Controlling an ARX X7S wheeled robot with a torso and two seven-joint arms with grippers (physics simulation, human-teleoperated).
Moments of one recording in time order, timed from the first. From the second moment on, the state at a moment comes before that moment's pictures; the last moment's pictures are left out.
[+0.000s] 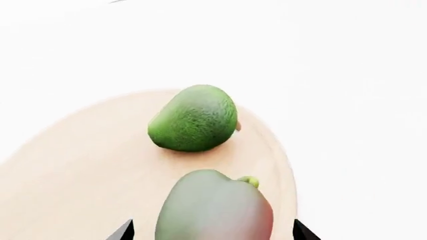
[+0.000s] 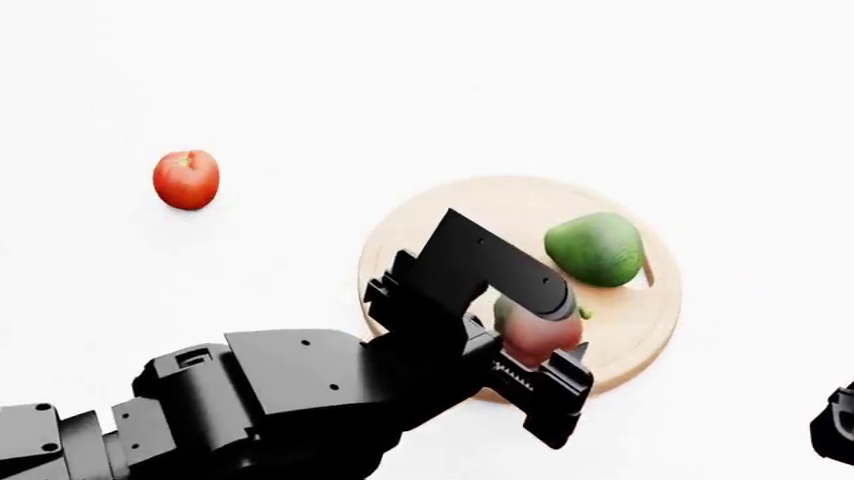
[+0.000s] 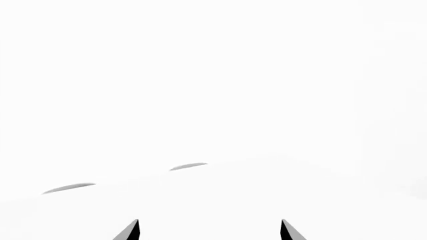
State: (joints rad) left arm -1.31 -0.02 1.52 -0.55 -1.38 -0.26 -0.30; right arm 0.16 0.98 0.70 -1.01 1.71 0.79 1.16
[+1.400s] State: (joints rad) left arm -1.05 -1.27 1.19 0.77 -1.39 0.23 -0.99; right arm 0.60 0.96 0.21 -0.95 1.62 0.84 1.12
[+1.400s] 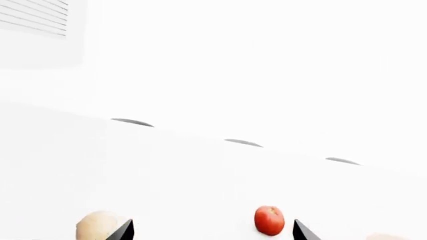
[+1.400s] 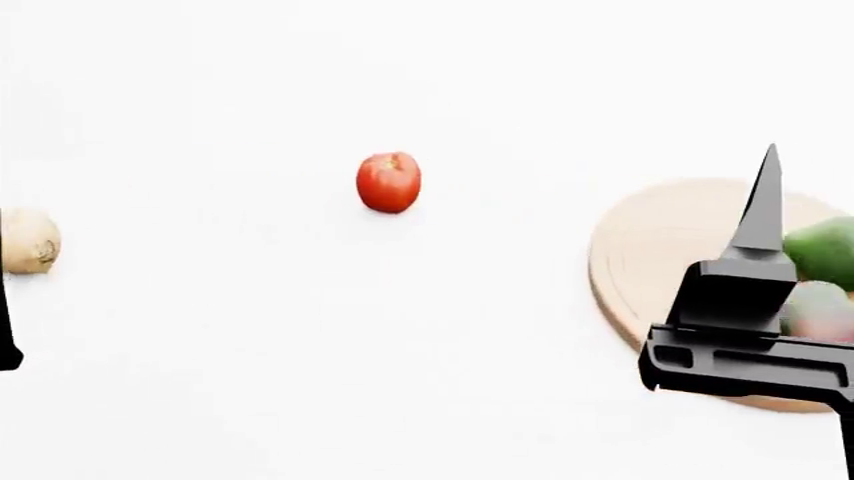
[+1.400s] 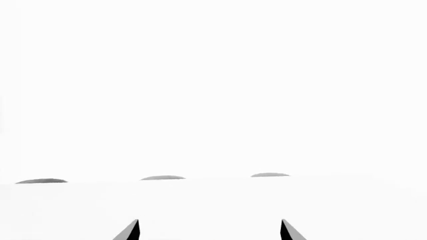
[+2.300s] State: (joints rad) left arm -1.01 -1.29 1.18 0.80 -1.36 0.26 -1.02; right arm 0.73 0.97 0.13 -0.92 1.70 0.84 1.13
